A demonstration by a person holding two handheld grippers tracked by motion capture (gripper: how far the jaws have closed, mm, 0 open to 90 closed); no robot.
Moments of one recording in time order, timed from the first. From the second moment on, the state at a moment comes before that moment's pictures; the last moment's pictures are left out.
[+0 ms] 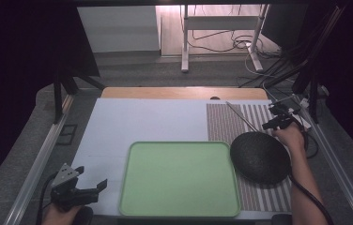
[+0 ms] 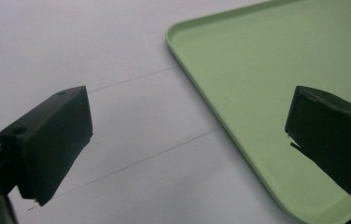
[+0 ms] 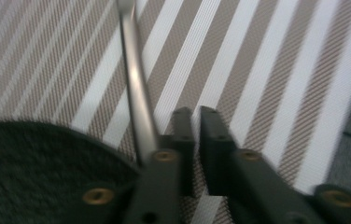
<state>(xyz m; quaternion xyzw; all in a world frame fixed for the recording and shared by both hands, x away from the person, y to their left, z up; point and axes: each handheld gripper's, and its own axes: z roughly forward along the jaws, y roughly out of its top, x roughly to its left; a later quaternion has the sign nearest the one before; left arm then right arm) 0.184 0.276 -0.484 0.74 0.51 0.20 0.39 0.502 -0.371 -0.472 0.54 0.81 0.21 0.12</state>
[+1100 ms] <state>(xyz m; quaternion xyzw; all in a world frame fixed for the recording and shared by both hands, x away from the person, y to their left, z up) 0.184 0.276 -0.484 0.74 0.50 0.20 0.39 0.533 -0.323 -0.499 0.51 0.84 0.15 0.12</state>
